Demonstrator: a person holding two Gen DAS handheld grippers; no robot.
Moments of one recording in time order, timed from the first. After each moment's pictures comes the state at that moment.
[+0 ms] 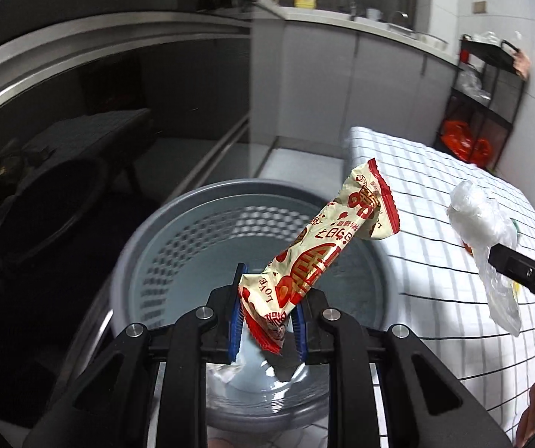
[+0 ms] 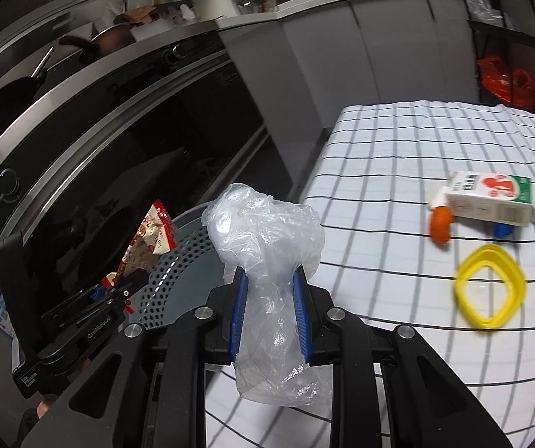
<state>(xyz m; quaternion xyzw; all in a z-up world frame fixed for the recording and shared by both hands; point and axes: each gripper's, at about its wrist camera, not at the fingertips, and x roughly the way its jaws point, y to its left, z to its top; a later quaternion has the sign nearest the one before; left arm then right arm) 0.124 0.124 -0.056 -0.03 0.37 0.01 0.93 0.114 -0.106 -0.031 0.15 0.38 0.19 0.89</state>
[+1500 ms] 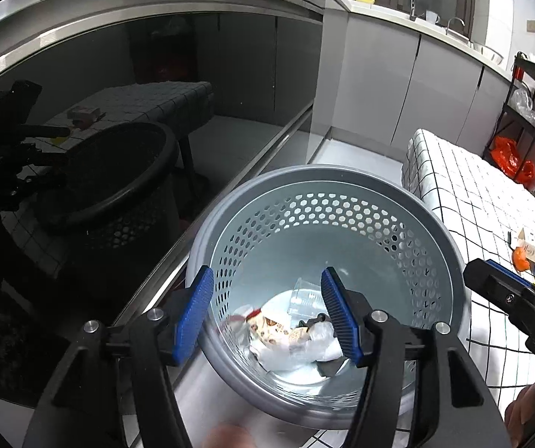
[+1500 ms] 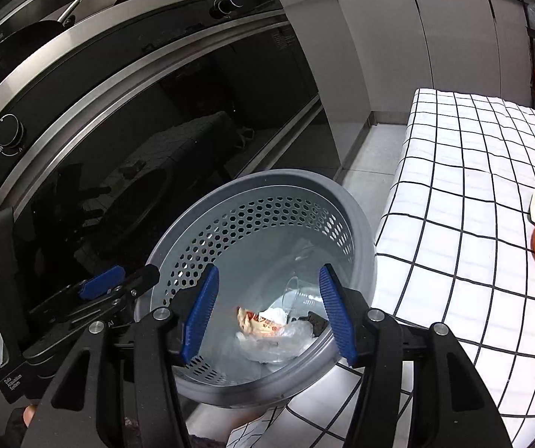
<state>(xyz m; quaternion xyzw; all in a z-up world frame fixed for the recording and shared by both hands) 0.124 0.171 -0.064 -0.06 0.39 0.09 0.91 0.153 -0.027 -0.057 0.11 0.40 0.26 0.87</state>
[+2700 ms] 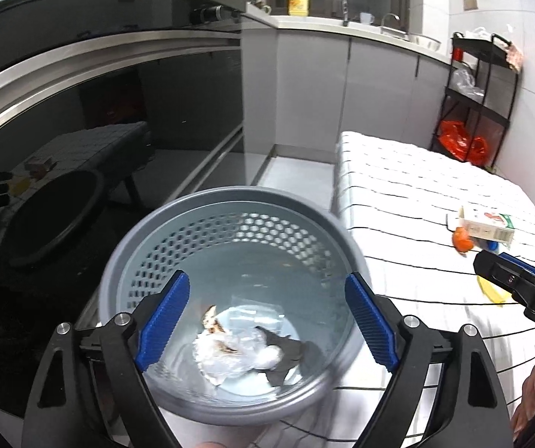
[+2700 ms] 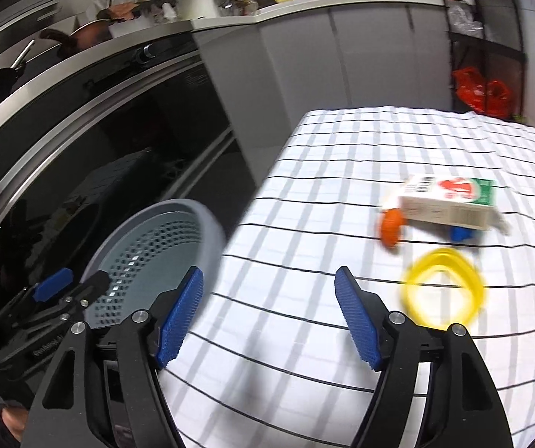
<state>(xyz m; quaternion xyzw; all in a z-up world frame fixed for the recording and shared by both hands) 0.113 0.079 -0.048 -0.01 0.34 0.00 0.94 0.109 -0.150 -0.049 0.12 0.37 0.12 0.91</state>
